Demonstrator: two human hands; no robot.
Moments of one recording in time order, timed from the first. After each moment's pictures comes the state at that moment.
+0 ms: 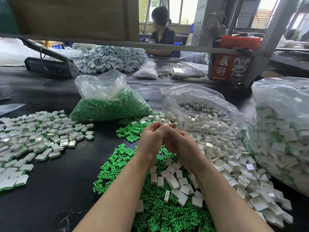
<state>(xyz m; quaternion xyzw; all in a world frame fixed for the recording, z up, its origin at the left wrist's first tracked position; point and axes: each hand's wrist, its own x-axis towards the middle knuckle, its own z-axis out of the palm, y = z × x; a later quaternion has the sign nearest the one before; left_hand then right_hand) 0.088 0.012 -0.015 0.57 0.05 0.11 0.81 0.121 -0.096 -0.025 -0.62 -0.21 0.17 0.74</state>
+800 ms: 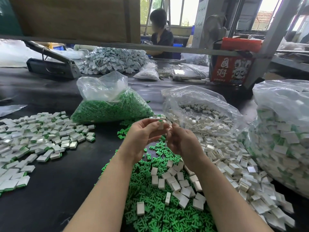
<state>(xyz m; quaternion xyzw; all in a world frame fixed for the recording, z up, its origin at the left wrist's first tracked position) 0.086 0.056 -0.009 0.58 0.04 0.07 0.81 0.125 -0.098 -0.017 -0.63 -0.19 0.17 0.73</state>
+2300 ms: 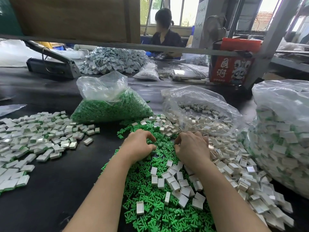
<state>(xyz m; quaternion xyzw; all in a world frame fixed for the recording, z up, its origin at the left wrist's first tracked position) 0.088 0.069 -0.026 0.95 0.11 0.03 0.30 0.136 -0.108 -0.030 -0.97 -0.16 -0.09 0.14</state>
